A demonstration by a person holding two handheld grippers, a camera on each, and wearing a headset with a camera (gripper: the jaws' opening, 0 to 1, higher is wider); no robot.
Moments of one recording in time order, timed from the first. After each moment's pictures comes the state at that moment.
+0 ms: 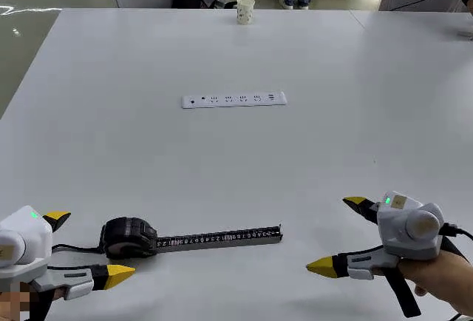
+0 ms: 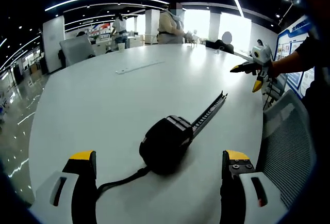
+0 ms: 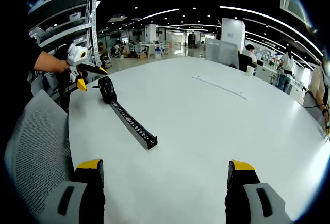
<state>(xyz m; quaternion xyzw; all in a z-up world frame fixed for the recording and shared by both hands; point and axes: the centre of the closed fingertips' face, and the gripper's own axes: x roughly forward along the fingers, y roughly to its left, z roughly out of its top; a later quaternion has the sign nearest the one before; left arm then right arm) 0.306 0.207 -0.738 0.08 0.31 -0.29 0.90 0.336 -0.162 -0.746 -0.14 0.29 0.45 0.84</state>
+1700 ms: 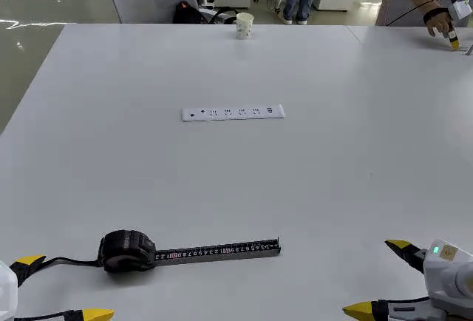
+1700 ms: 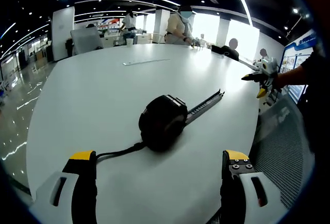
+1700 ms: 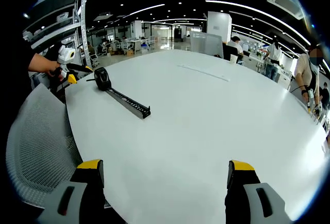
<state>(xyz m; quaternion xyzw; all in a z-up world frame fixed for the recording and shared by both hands) 0.270 0.223 -0.745 0.03 0.33 -0.27 0.90 0.299 -0.219 -0.756 -0.15 0.32 0.40 0.85</state>
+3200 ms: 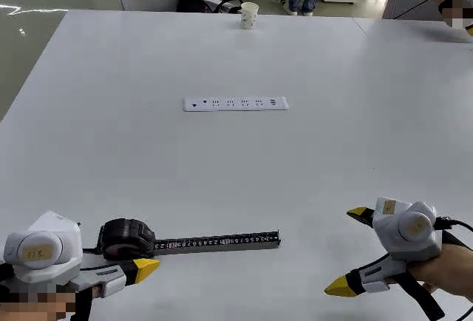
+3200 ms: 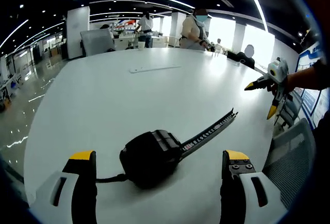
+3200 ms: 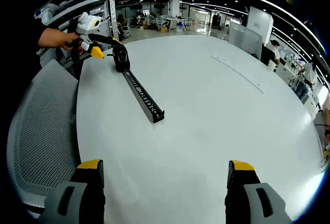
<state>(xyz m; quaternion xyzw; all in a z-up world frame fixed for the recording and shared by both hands) 0.319 0.176 -0.736 0.02 0.32 -0.20 0.93 0.332 -0.174 -0.764 -0.25 0.36 0.50 0.75</state>
